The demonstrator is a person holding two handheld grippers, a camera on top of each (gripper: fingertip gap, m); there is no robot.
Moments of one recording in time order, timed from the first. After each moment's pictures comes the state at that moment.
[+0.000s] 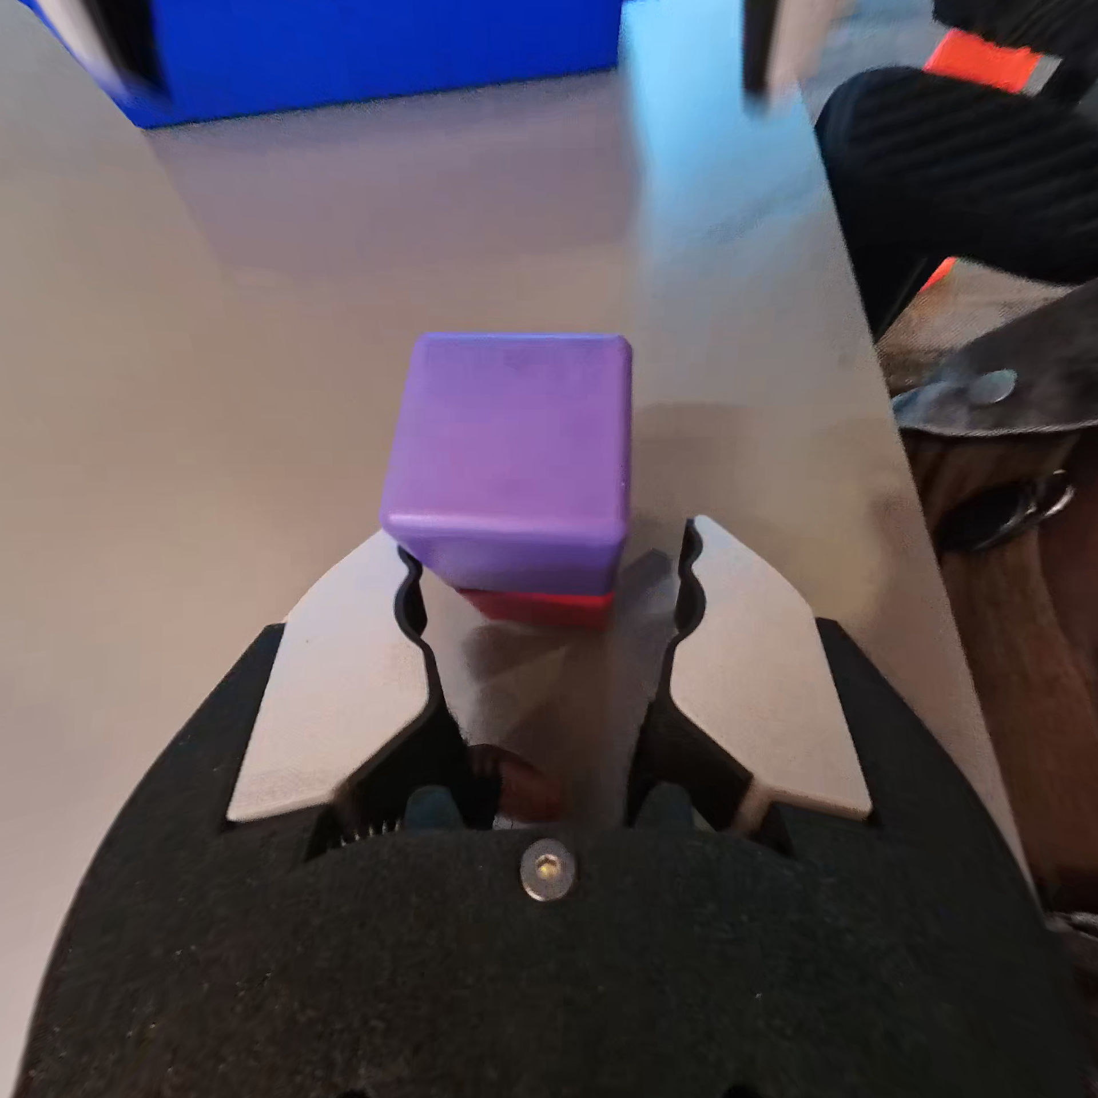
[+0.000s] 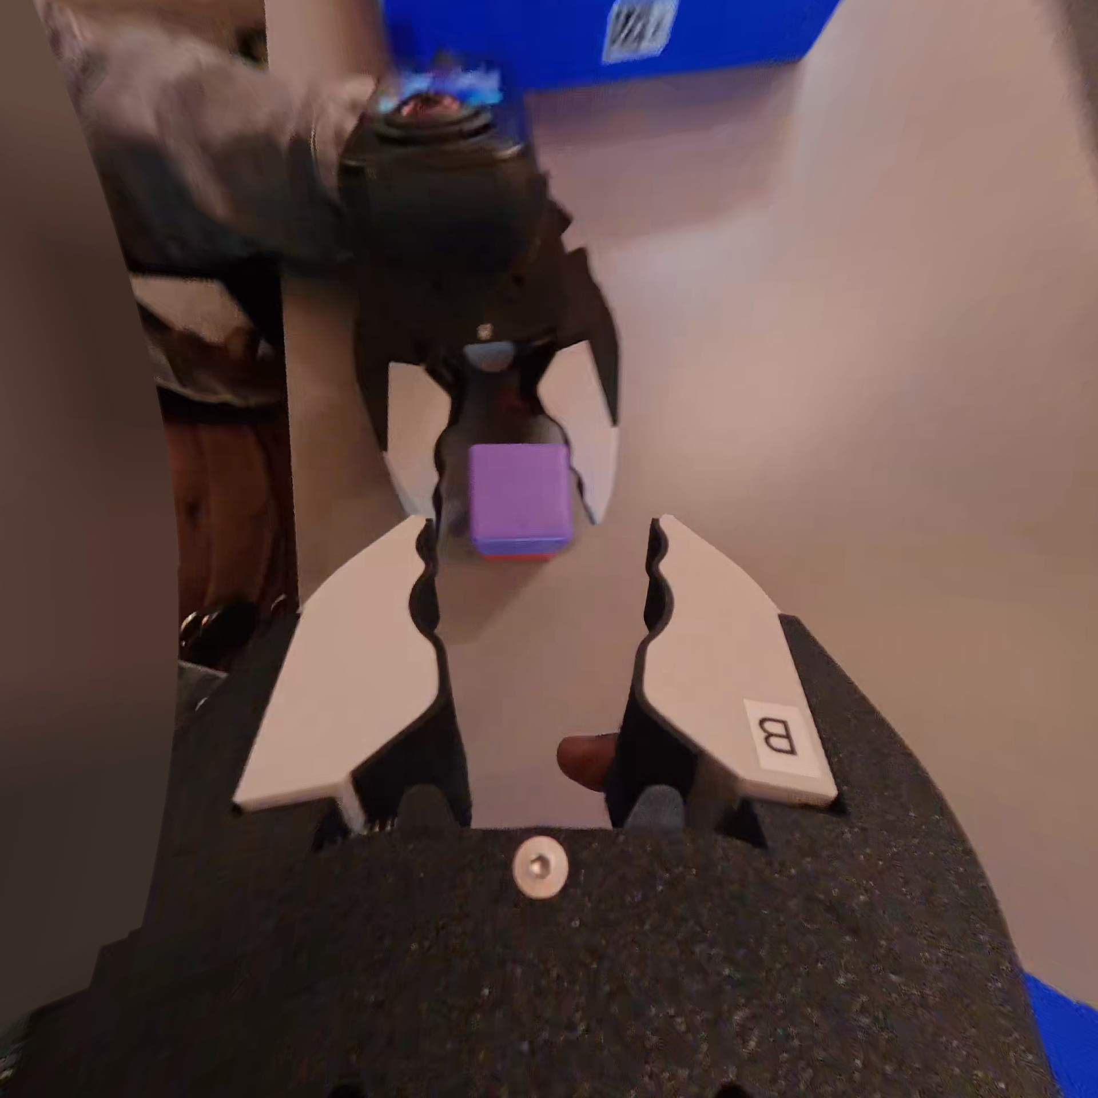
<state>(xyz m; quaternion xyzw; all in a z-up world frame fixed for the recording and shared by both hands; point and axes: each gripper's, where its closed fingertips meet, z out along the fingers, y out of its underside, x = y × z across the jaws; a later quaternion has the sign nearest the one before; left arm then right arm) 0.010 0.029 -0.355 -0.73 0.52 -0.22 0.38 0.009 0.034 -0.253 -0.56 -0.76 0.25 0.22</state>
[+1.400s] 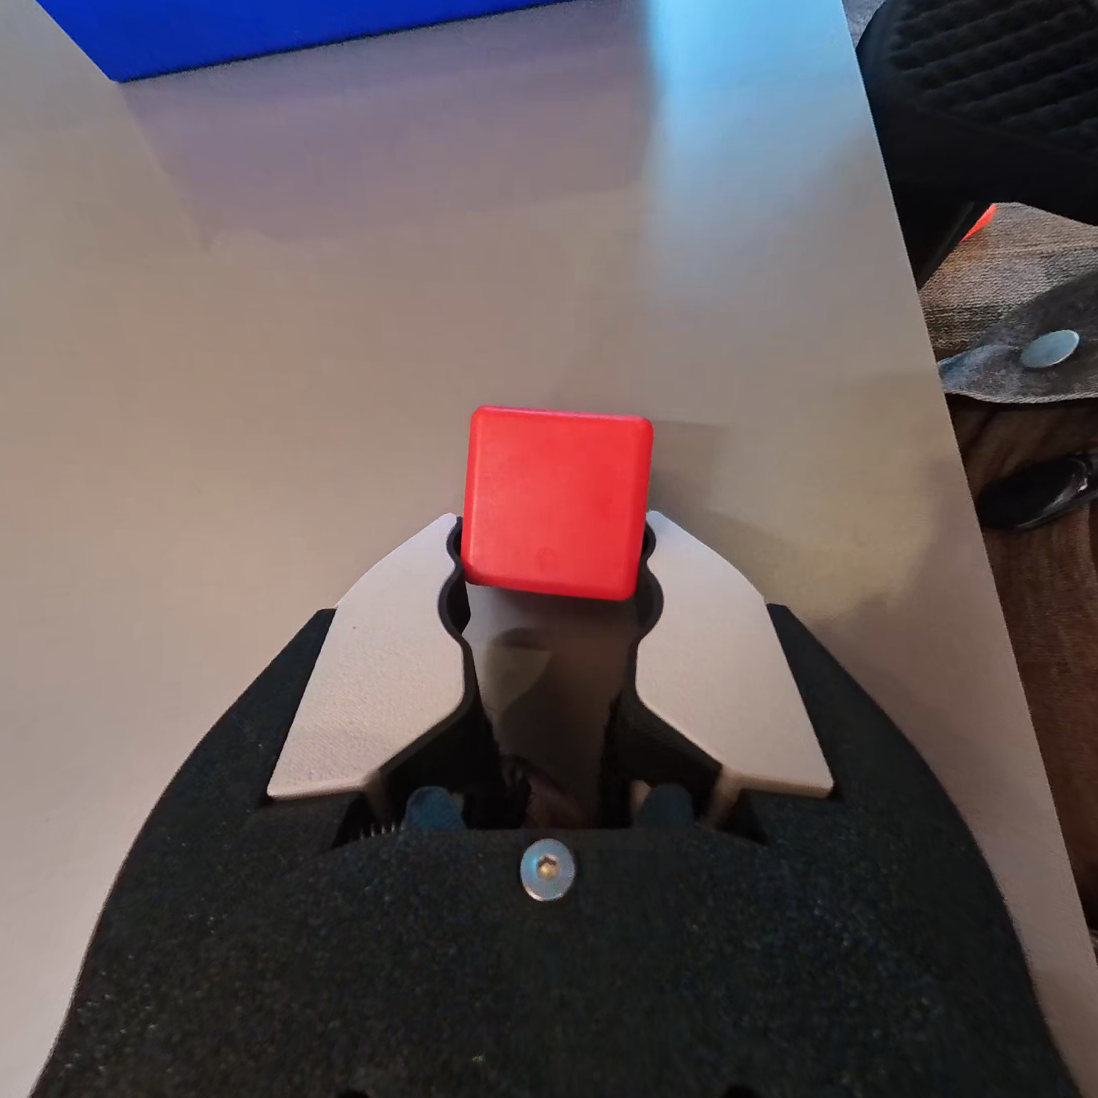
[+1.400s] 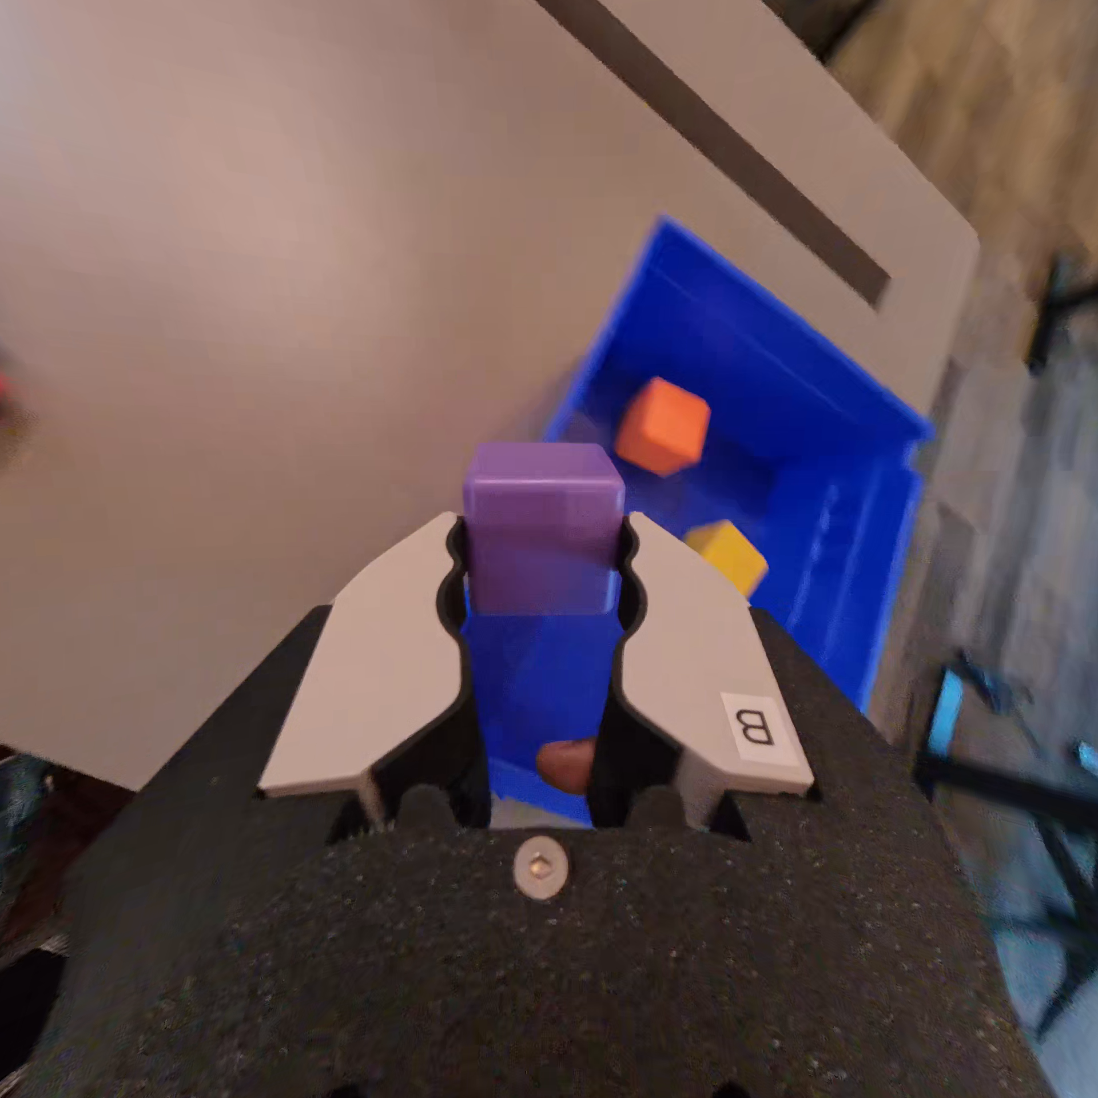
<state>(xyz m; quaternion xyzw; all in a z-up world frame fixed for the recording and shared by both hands) 0.009 0.031 -0.367 -0.74 0.53 -0.19 0.36 0.224 0.172 -0.226 -0.83 -0.43 0.00 0.36</state>
